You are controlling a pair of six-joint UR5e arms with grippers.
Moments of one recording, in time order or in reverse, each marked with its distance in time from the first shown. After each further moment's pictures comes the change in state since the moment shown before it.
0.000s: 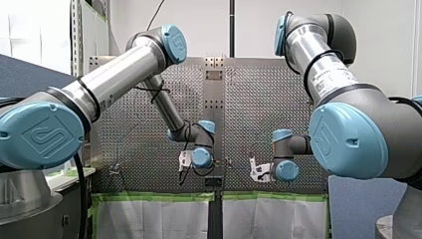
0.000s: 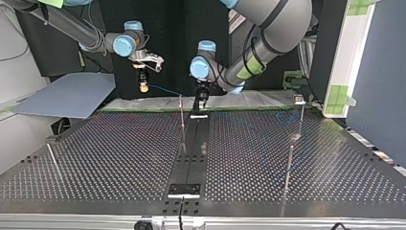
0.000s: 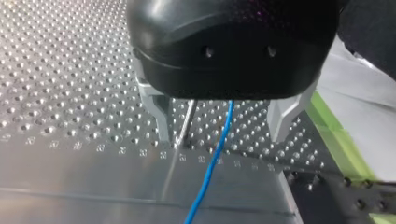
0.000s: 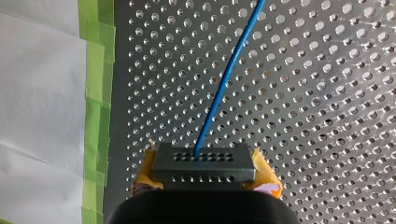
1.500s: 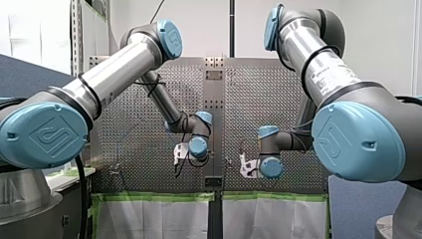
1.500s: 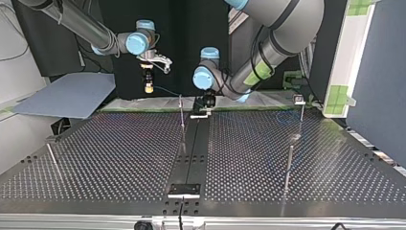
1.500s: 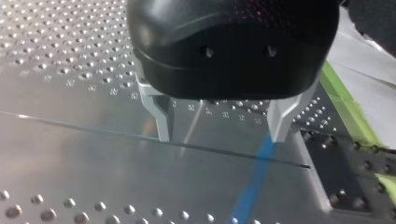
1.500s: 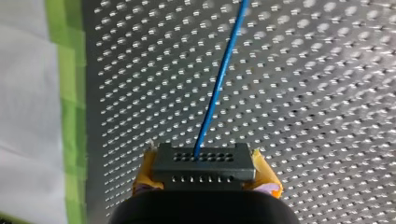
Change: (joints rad) left arm 0.051 0.039 0.036 -0.132 -0.036 -0.071; right arm 0.116 -0.015 -0.021 0.000 0.204 0.006
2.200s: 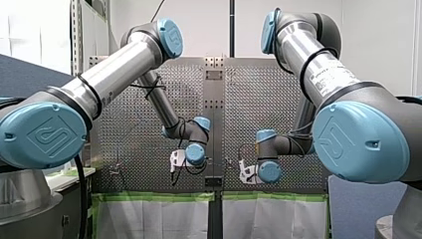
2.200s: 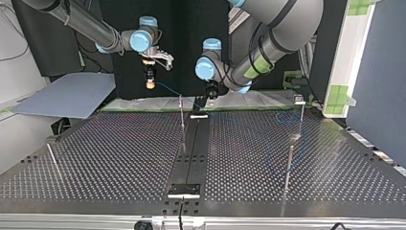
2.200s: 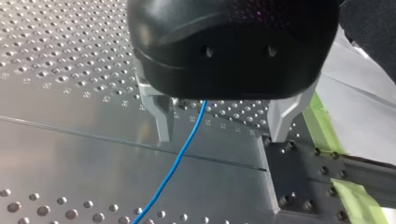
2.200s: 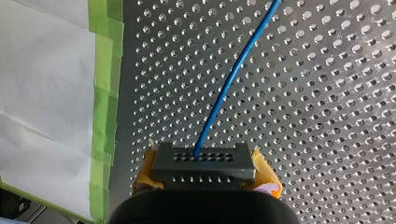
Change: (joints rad) left arm -0.015 0.004 -0.092 0.064 -0.024 -0.035; right arm 0.021 0.019 0.011 0.013 0.046 -0.014
